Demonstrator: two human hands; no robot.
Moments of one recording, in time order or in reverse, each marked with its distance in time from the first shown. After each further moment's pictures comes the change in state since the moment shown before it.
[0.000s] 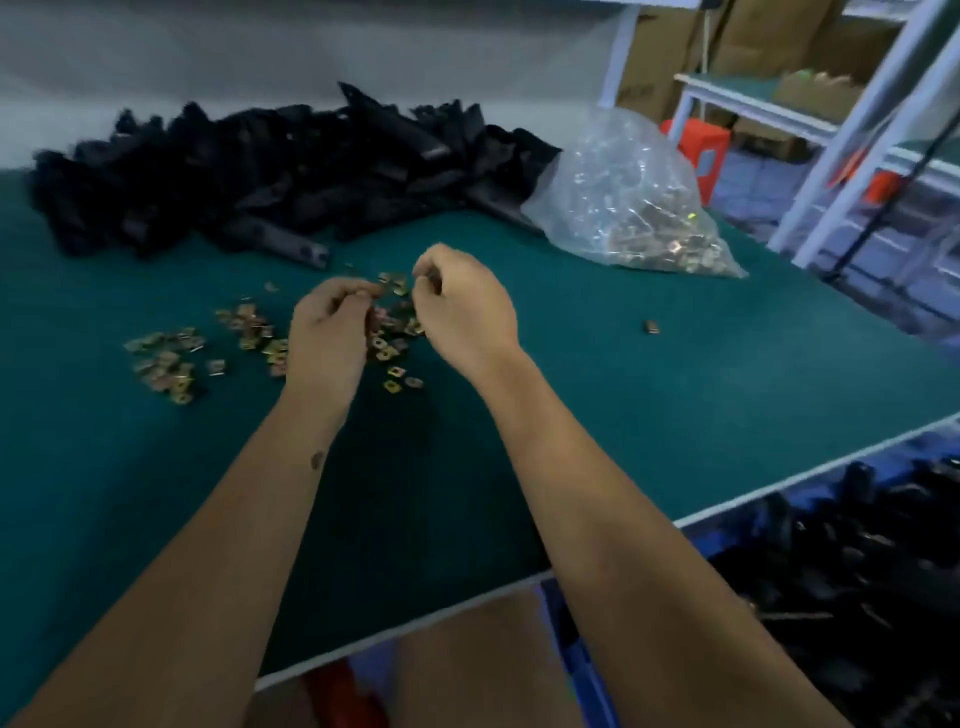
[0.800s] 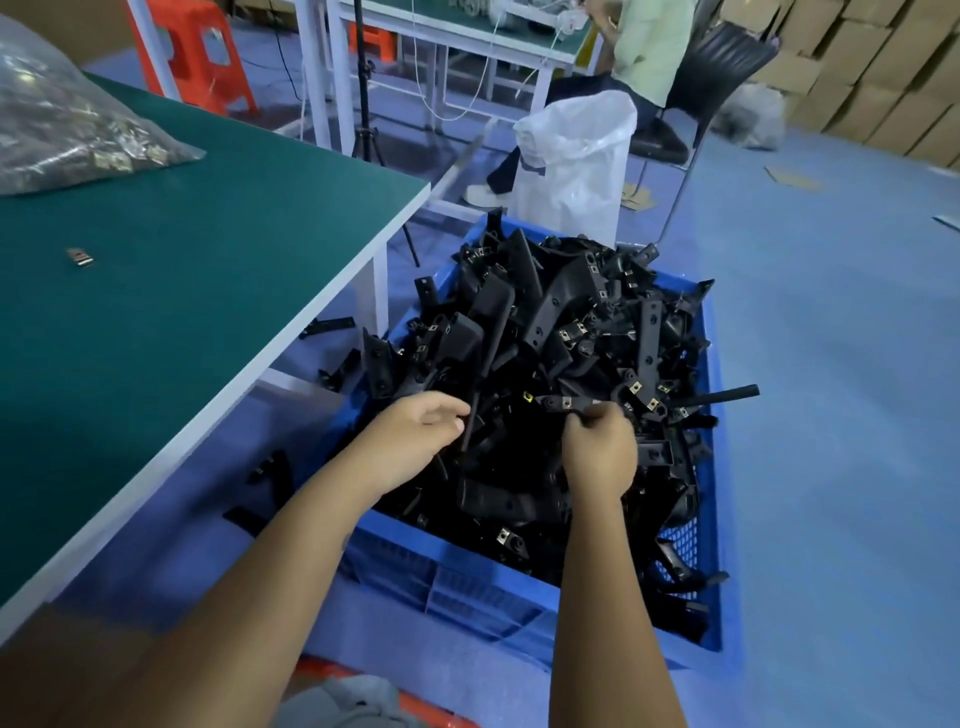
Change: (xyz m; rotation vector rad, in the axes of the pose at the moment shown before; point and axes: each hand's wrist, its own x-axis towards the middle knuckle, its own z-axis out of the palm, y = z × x) left_hand -0.274 -0.029 0.248 0.360 -1.592 -0.088; right_hand -0.413 0.213 -0.232 -0.273 0.896 1.459
